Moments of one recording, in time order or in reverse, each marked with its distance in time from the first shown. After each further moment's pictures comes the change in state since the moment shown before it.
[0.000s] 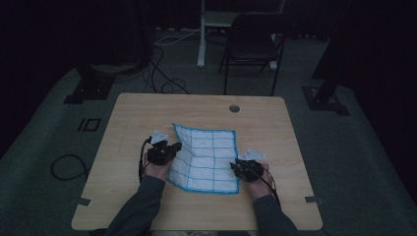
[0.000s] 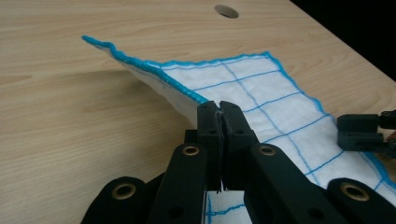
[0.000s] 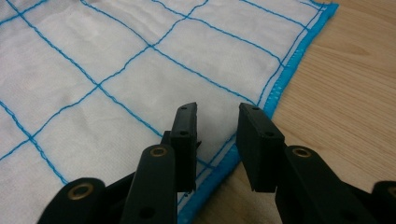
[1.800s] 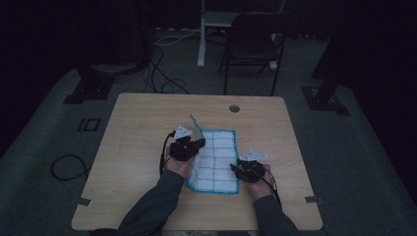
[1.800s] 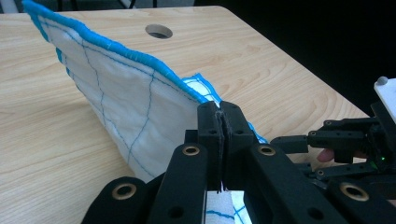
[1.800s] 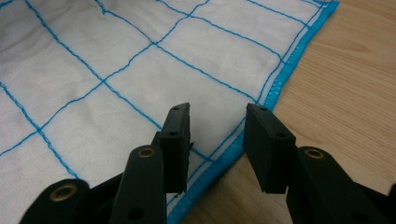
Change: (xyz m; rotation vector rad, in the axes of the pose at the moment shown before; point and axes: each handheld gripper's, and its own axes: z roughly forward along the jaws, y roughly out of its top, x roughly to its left) left arm -0.056 0.027 0.028 -0.014 -0.132 0.071; right arm -0.003 -0.003 -0.004 -0.004 0.018 0.000
